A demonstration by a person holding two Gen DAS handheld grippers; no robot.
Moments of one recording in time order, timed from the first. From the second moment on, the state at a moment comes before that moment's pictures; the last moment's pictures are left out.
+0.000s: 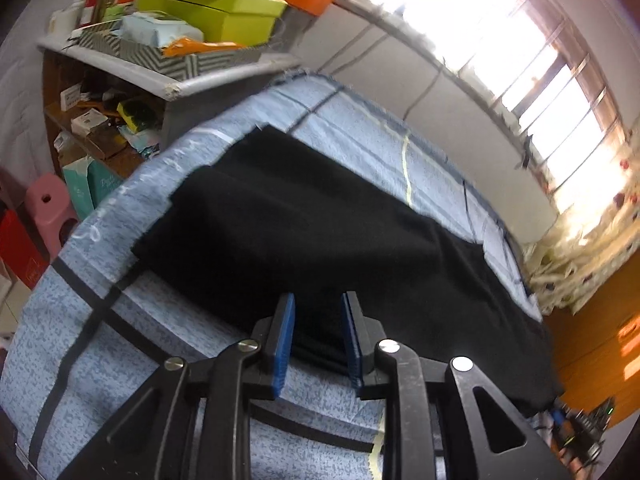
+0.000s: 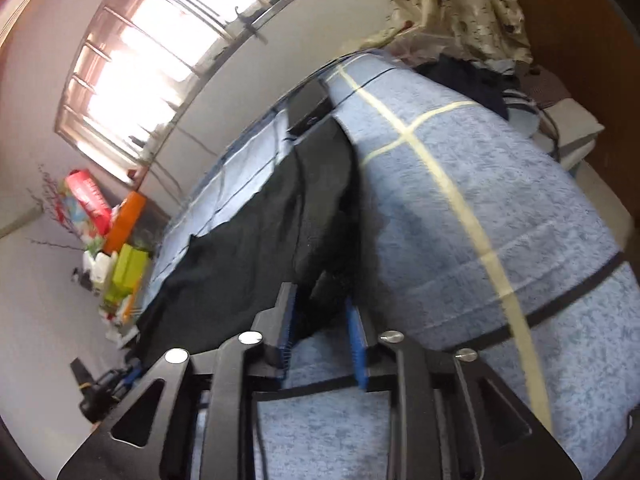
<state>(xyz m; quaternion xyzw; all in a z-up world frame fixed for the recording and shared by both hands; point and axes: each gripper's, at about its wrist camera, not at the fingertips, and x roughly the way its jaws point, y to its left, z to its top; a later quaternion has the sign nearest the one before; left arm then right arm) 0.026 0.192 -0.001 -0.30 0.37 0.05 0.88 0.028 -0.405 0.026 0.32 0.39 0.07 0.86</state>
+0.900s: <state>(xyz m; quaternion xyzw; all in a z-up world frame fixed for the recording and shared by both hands) 0.023 0.218 0.003 -0.29 0.35 0.20 0.87 0.019 -0.404 0.037 0.33 0.35 0.07 0.87</state>
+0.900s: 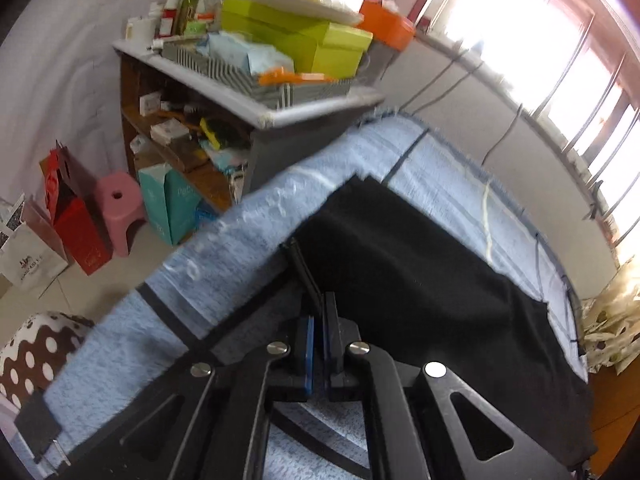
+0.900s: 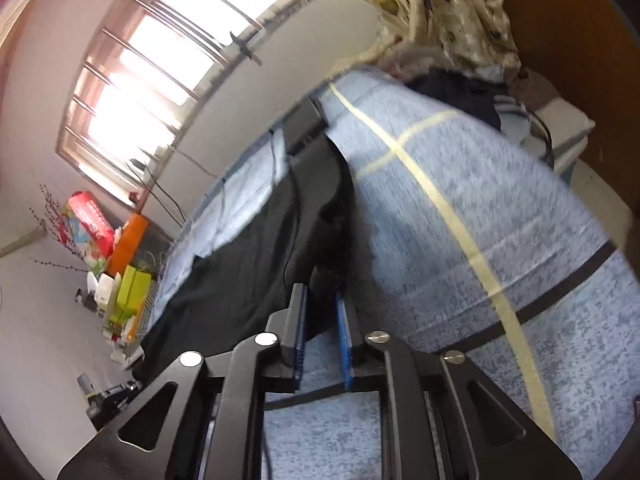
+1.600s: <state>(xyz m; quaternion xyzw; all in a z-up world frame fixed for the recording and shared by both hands) 0.042 0.188 0.030 -0.22 0.33 0.06 0.92 0.052 -0.350 0.062 0.17 0.36 0.10 0.91</state>
